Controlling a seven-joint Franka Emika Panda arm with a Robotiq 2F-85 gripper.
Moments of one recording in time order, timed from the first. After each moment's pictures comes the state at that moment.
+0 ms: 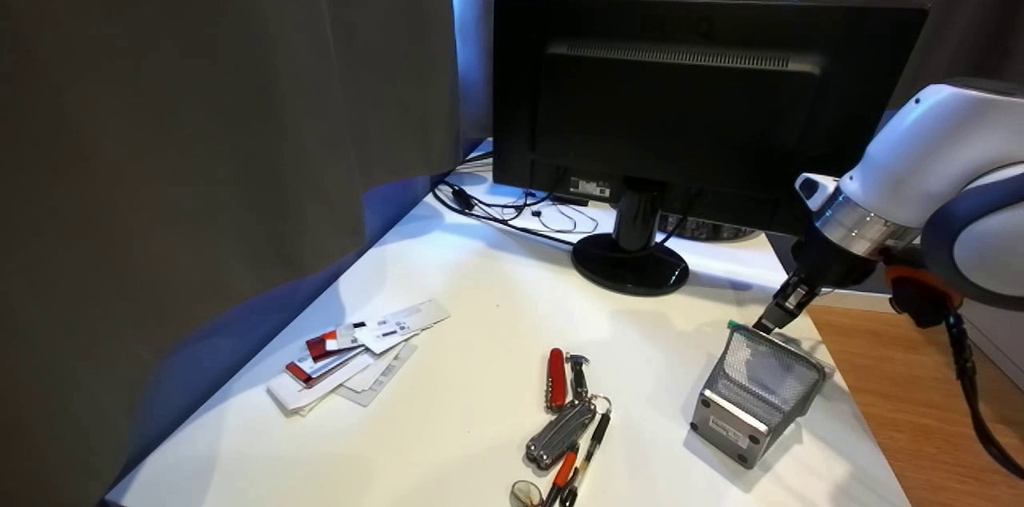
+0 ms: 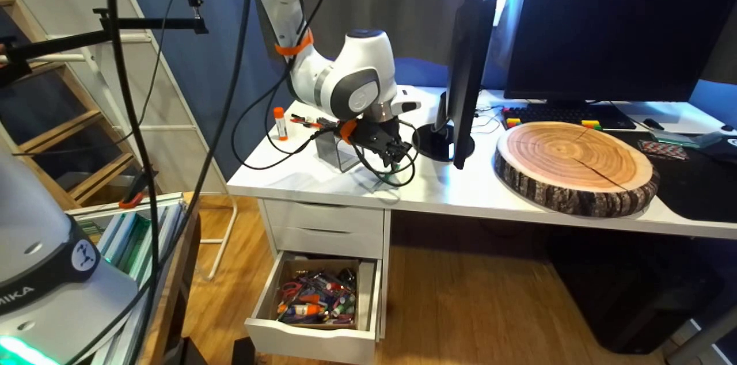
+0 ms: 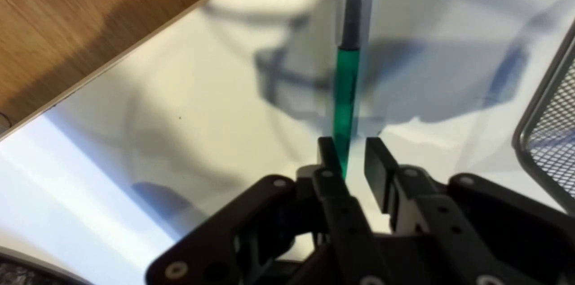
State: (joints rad) arm 0.49 0.67 -0.01 -2.11 -0.03 3.06 -0.13
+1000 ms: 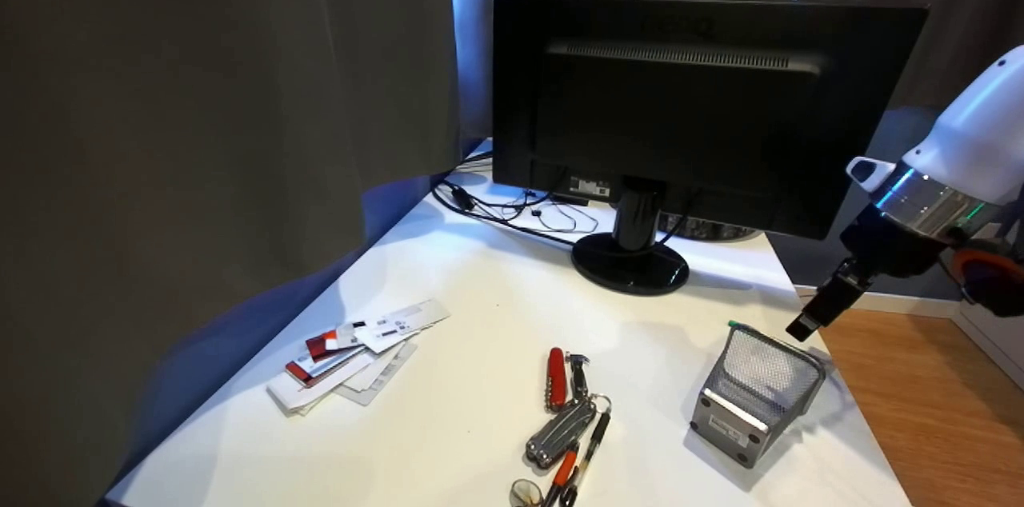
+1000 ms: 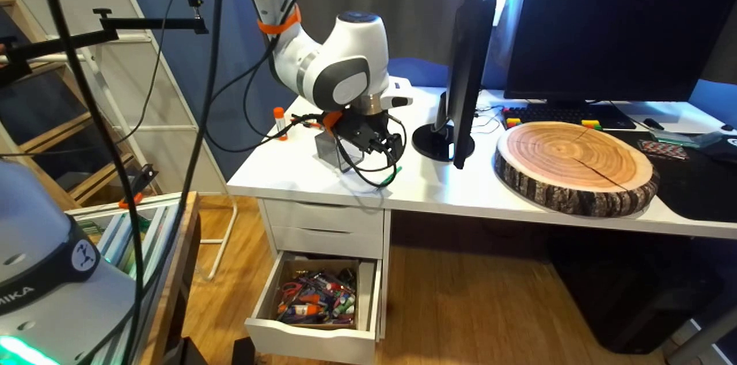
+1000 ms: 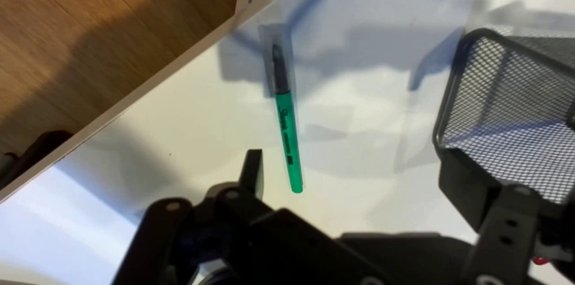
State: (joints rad) arm 0.21 0.53 0.24 -2.29 -0.05 3.06 -0.10
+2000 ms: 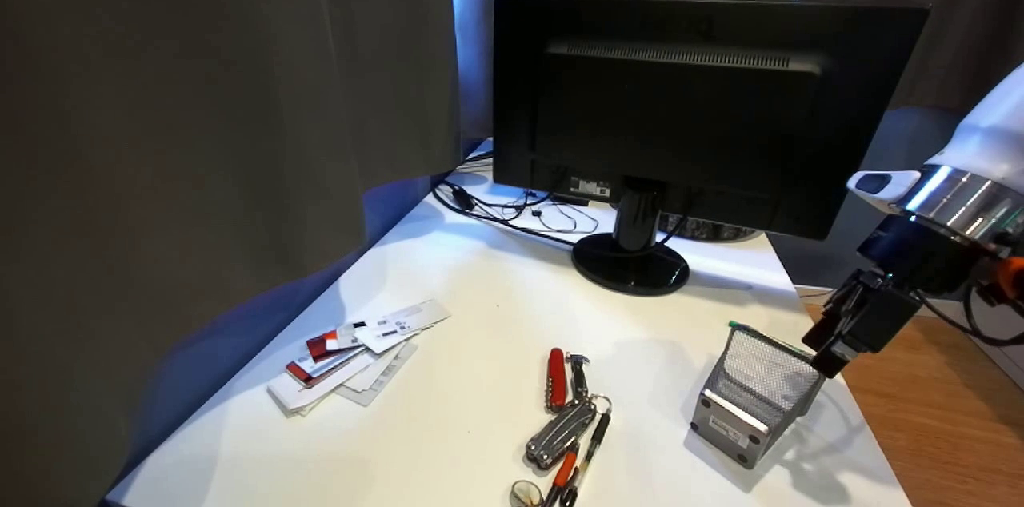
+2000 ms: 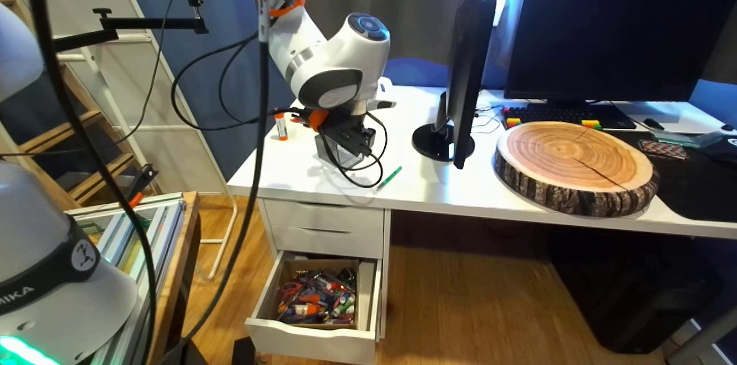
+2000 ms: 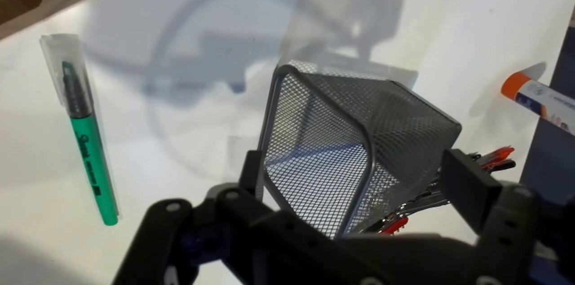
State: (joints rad) arm -0.38 0.69 0.84 -2.35 -0.04 2.95 -0.42
